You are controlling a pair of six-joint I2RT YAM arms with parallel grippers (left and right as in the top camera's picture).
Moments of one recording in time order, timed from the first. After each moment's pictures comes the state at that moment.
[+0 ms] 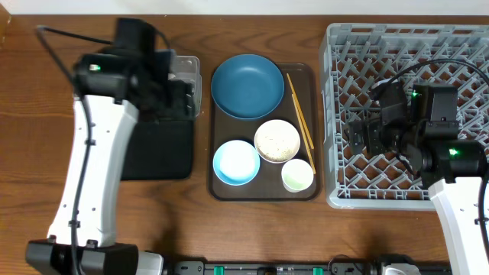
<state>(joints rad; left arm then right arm) -0.15 1.59 1.72 -1.41 0.17 -0.17 0.03 1.19 1.12 -0.87 -0.26 -0.16</state>
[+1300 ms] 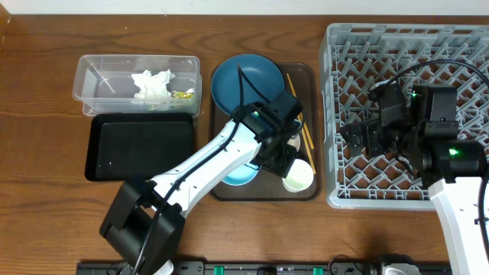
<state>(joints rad) -0.74 1.79 1.40 -0.99 0.26 -0.30 0.03 1.19 1.12 -0.88 -0.28 -0.16</state>
